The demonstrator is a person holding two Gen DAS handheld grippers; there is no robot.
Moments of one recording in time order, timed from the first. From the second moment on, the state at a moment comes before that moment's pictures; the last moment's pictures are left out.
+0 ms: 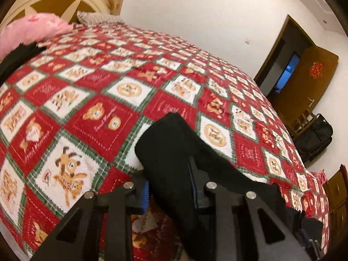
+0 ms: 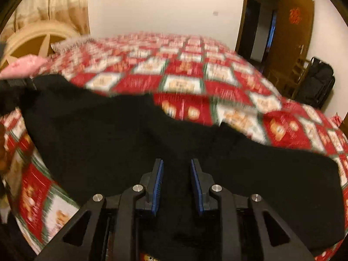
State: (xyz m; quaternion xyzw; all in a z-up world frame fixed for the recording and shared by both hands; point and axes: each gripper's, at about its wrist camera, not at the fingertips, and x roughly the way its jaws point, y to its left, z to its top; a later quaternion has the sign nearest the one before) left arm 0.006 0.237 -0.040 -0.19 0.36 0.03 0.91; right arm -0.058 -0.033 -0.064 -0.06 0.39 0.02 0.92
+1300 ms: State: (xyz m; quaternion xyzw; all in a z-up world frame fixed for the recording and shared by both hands) left arm -0.097 -0.087 -0.003 0.11 0.28 -0.42 0.86; right arm -0.166 -0.262 -0.004 0.31 0.25 -0.04 0.91
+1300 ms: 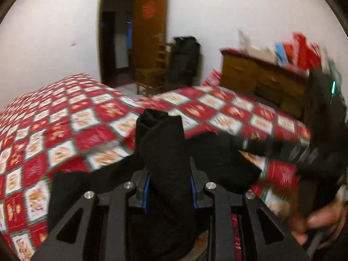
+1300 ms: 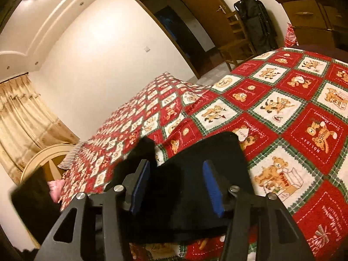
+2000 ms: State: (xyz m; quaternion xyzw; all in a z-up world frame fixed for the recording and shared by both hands) left arm -0.084 -0.006 0.033 0.11 0.31 -0.42 0.85; right arm -0.154 -0.263 -0.007 0.35 0.29 0.01 0.89
